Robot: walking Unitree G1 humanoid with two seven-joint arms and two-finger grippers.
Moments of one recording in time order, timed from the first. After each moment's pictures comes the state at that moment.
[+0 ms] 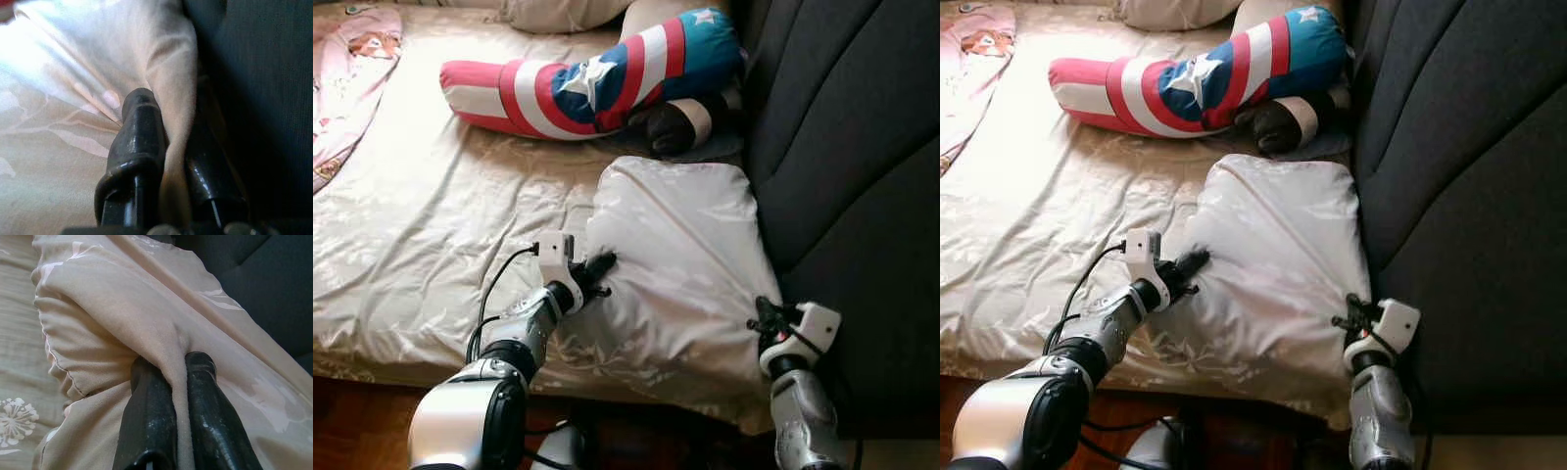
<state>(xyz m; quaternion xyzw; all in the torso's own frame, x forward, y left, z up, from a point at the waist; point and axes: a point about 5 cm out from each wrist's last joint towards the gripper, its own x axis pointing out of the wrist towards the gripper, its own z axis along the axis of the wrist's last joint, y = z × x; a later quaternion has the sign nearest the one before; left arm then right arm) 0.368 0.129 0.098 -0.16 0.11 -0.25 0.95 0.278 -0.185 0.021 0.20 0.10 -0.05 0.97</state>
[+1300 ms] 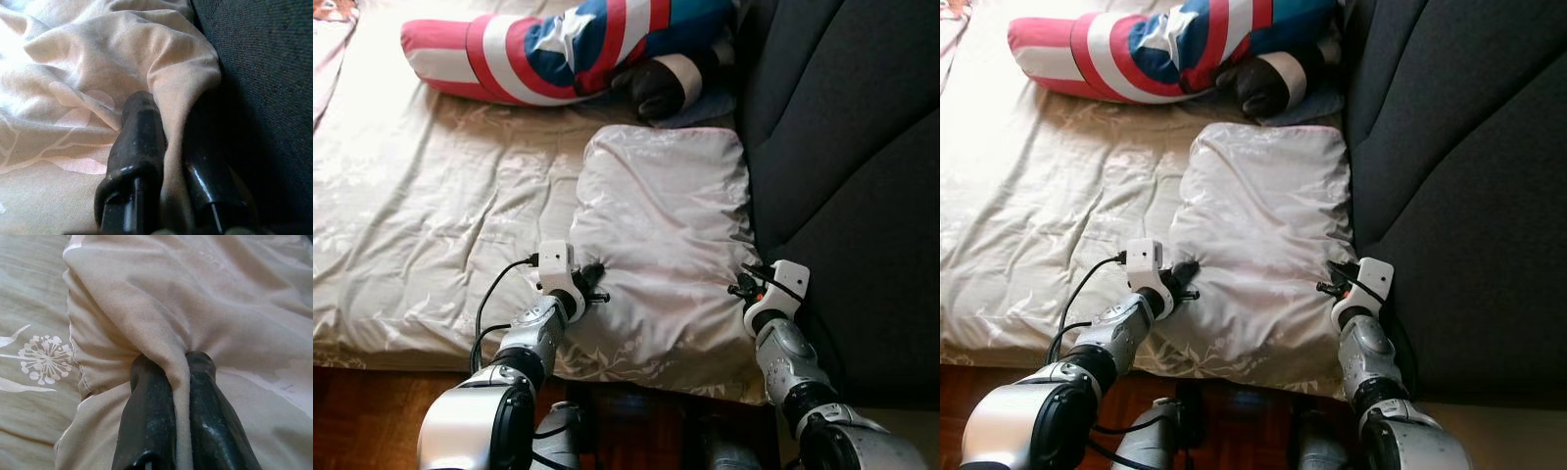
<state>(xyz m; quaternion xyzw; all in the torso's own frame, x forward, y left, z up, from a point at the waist) 0.367 0.122 0.086 -0.12 0.14 -0.14 0.97 0.344 -0.179 0.055 0.15 0.14 -0.04 0.98</state>
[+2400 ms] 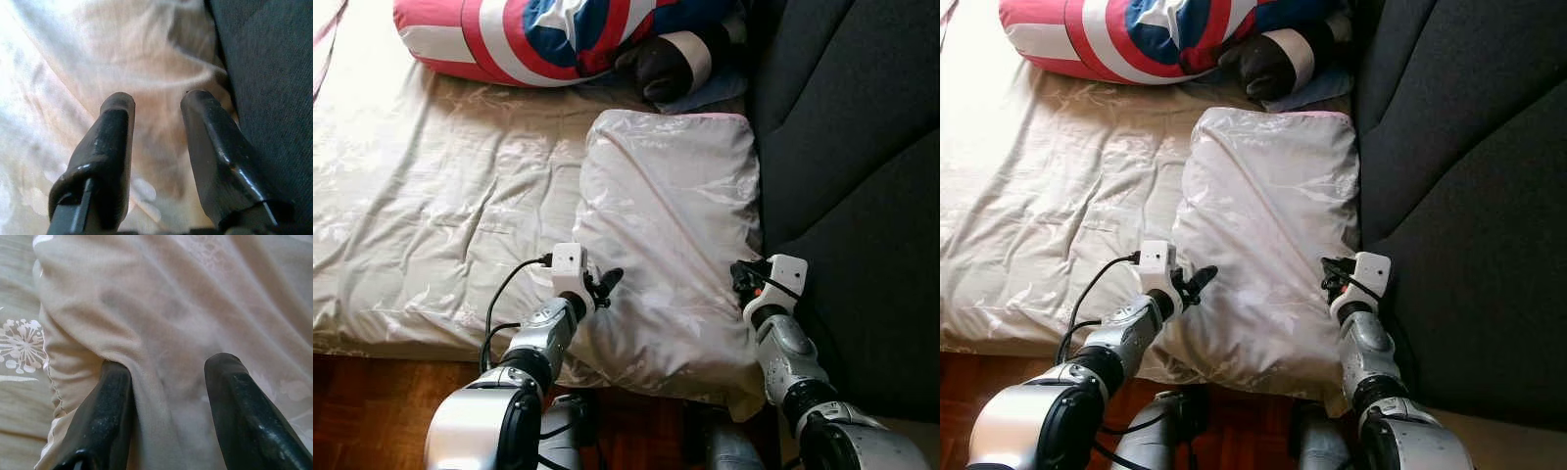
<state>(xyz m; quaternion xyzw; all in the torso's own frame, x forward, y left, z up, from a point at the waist) 0.362 0.108 0.080 -0.11 0.14 -0.17 0.97 0.345 -0.178 0.061 0.12 0.10 -0.02 0.99</state>
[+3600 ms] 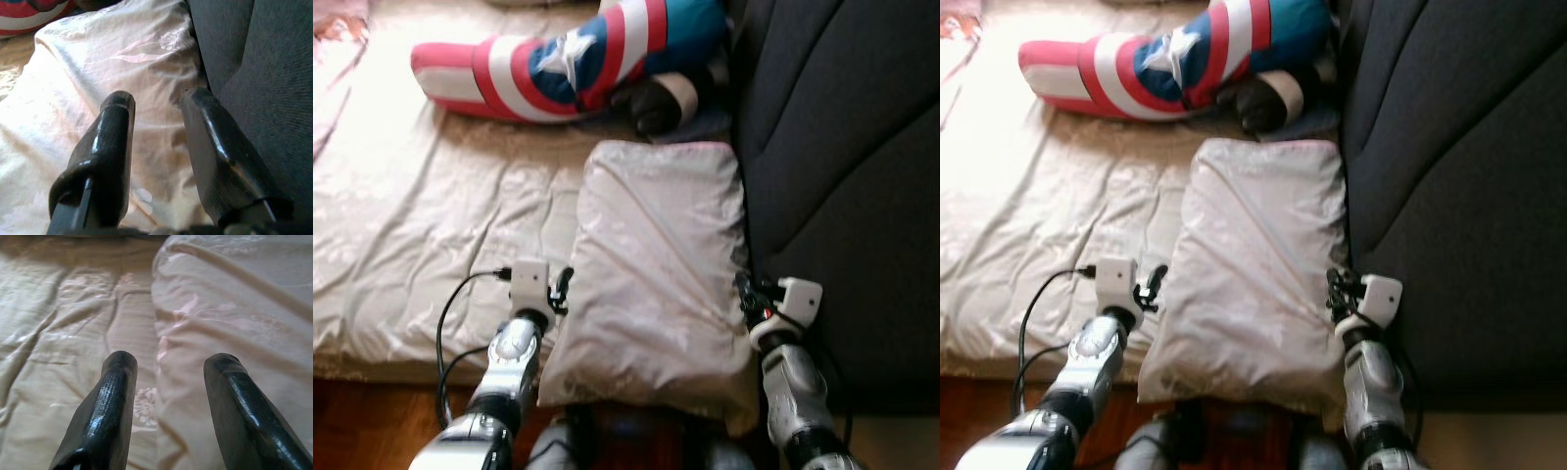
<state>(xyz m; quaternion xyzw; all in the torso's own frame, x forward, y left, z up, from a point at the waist) 0.334 0.166 0.069 0.02 0.01 -0.03 1.00 0.309 -0.180 0.049 0.13 0.02 0.01 0.99</state>
